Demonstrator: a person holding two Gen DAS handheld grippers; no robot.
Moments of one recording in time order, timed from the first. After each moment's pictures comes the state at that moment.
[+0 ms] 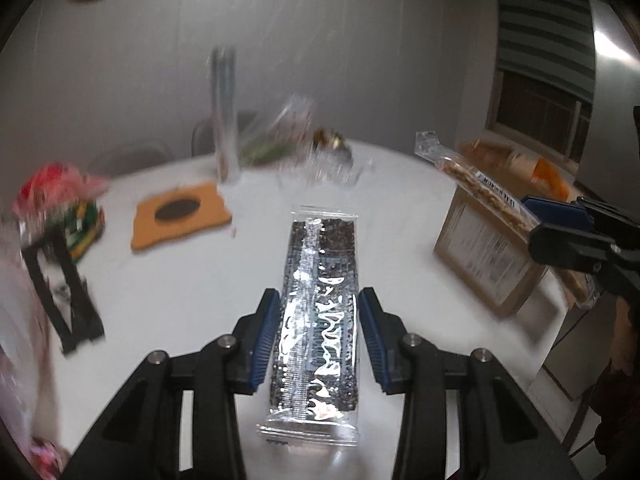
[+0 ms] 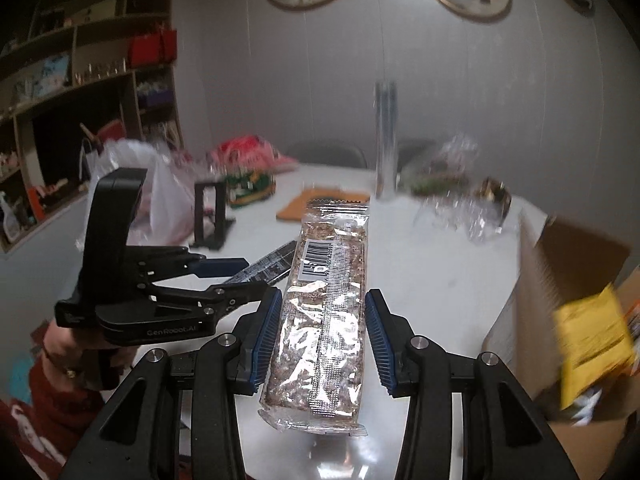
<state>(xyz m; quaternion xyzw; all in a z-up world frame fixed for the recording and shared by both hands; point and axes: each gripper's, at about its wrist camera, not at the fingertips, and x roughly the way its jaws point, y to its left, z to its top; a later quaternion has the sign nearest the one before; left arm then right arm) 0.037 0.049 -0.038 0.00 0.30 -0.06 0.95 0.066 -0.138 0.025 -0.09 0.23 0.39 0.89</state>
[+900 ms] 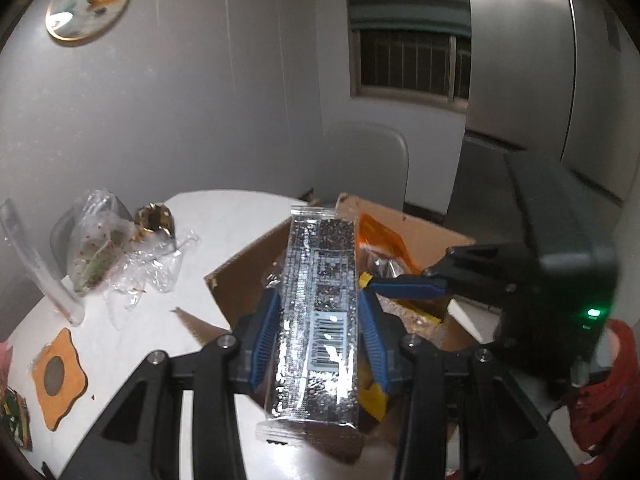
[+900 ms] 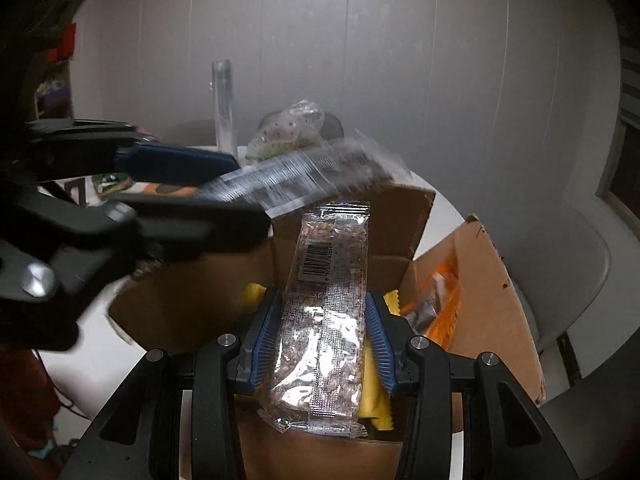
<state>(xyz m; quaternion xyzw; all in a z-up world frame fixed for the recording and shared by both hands) 0.160 -0.184 0.038 0.13 0.31 -0.27 0.90 0.164 -0.270 0.012 -0.12 0.30 0.22 0.92</state>
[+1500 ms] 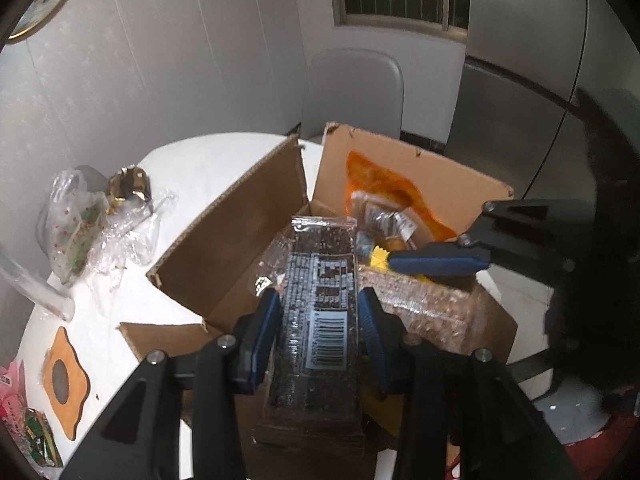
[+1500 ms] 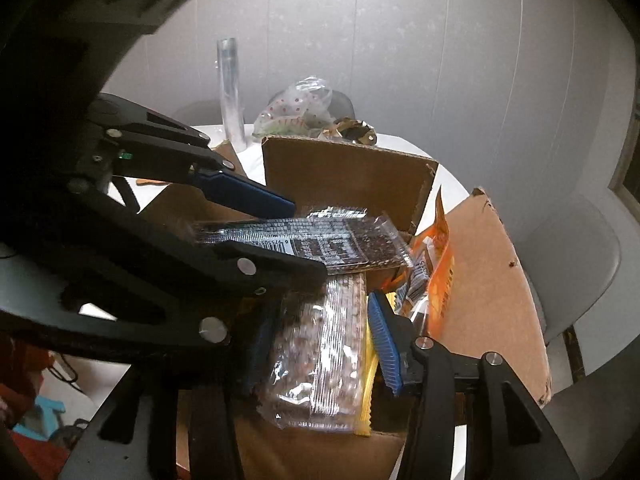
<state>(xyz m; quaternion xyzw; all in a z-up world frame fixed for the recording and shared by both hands) 0.200 -0.222 0.001 0.19 0.42 -0.27 0.84 0.178 -0.277 0.003 -0.12 0.33 0.24 0.90</state>
